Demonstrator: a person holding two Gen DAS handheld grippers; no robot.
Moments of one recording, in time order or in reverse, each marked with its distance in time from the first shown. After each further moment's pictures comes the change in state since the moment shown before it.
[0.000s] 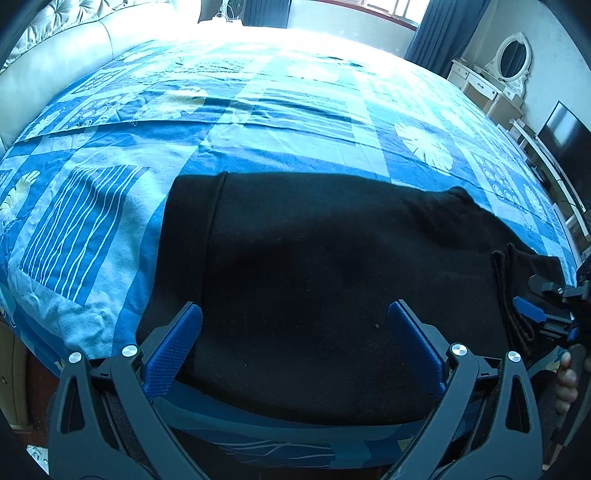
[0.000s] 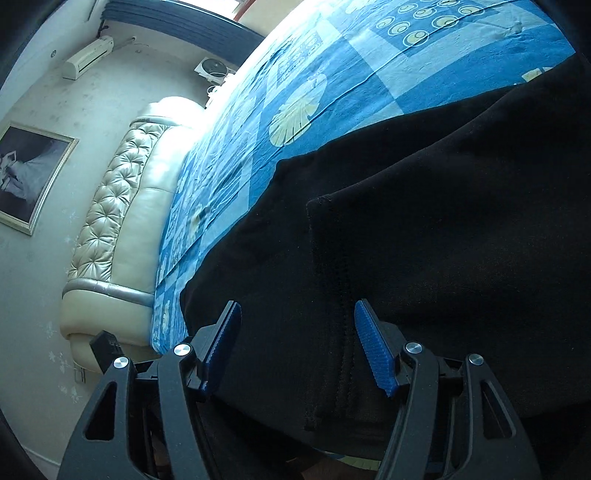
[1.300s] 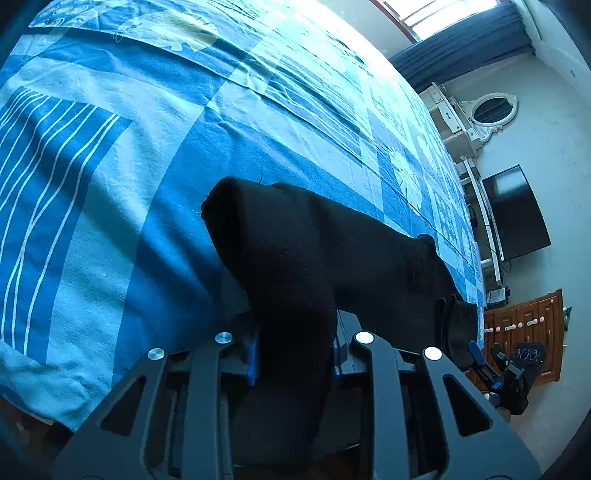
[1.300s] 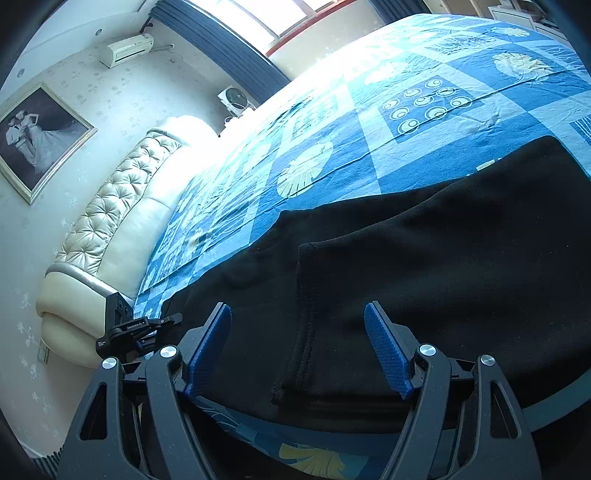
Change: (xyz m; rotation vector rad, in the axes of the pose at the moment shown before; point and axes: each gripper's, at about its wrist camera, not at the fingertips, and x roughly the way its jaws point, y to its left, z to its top) left arm 0.052 0.088 0.046 -0.237 0.194 -0.406; right arm -0.061 0.006 -0.018 -0.172 -0.227 -0.080
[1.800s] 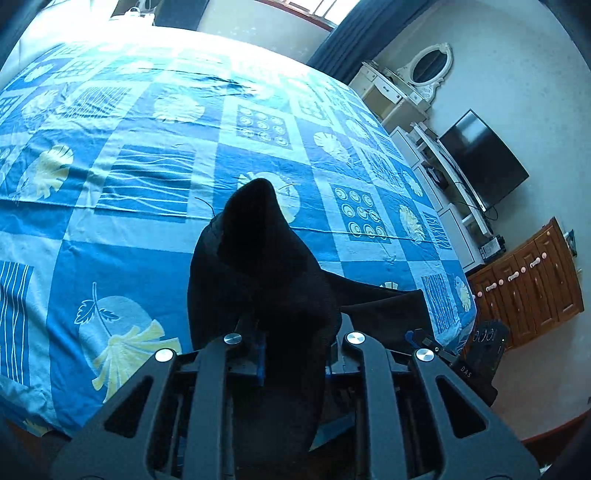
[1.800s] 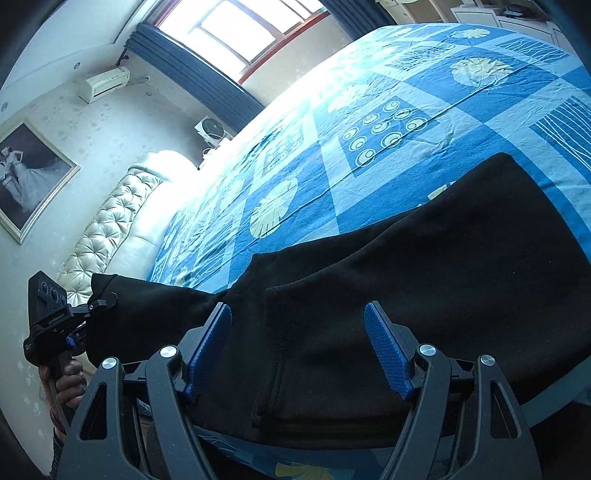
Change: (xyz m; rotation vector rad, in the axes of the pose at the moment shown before) left arm -0.017 -0.223 0.006 0.347 -0.064 -0.001; right arm -0.033 -0.035 0.023 0.139 -0.113 -0.025
